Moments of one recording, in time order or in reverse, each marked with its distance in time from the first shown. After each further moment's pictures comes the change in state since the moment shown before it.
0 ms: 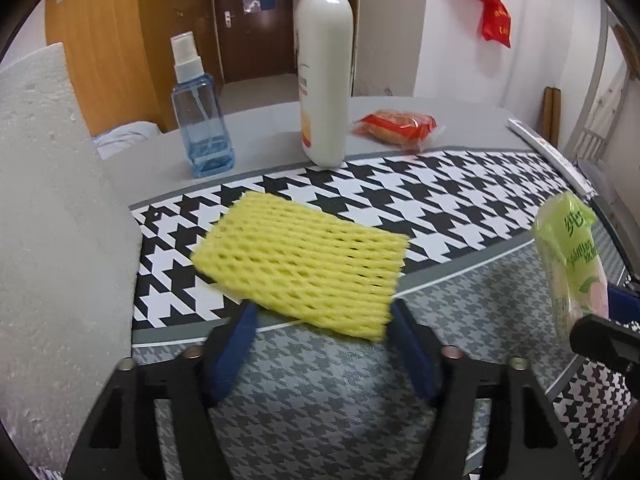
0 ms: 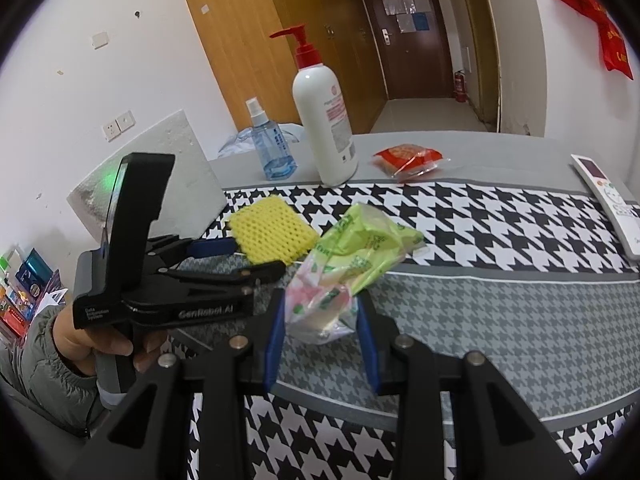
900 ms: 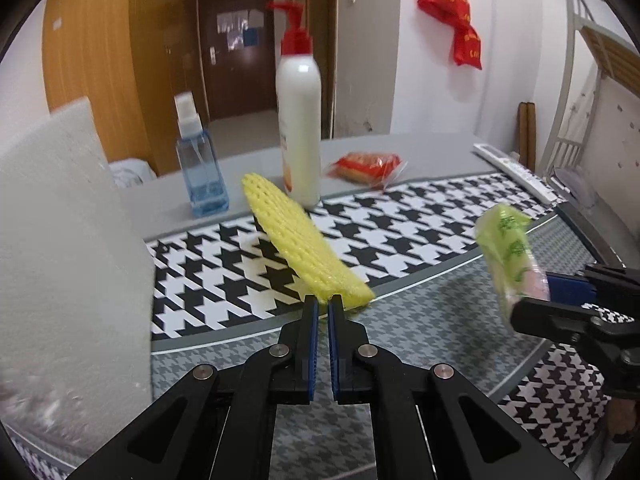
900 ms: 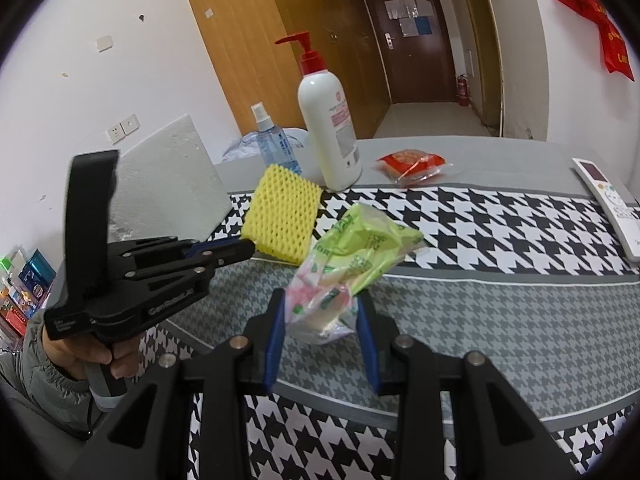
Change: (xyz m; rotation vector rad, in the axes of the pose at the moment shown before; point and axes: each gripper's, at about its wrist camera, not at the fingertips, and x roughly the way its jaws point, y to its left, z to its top) left arm -0.056 -0.006 -0.014 0.061 -0.153 -0.042; right arm -0.003 0.002 0.000 -0.001 -0.020 0.015
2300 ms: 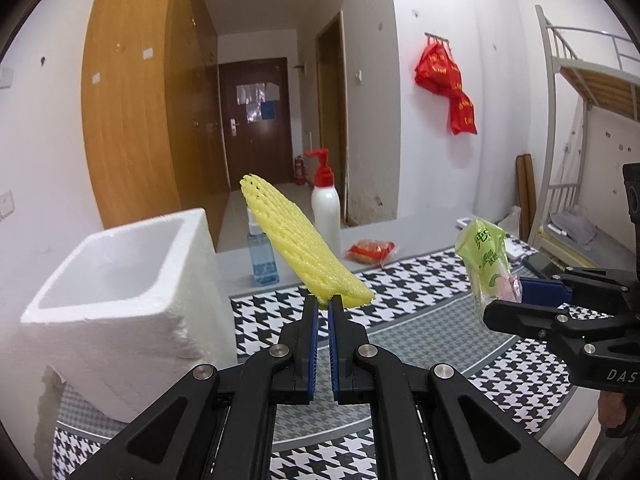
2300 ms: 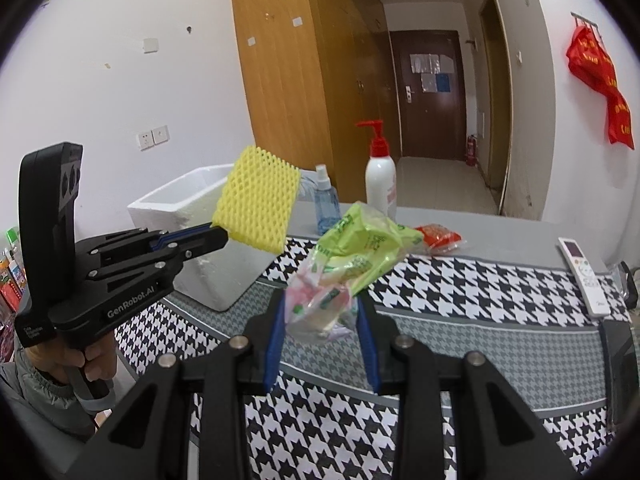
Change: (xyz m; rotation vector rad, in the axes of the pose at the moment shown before) left arm -0.138 0.008 -0.007 0.005 -0.270 0.062; right arm -0.072 0.083 0.008 -0.153 -0.166 -0.032
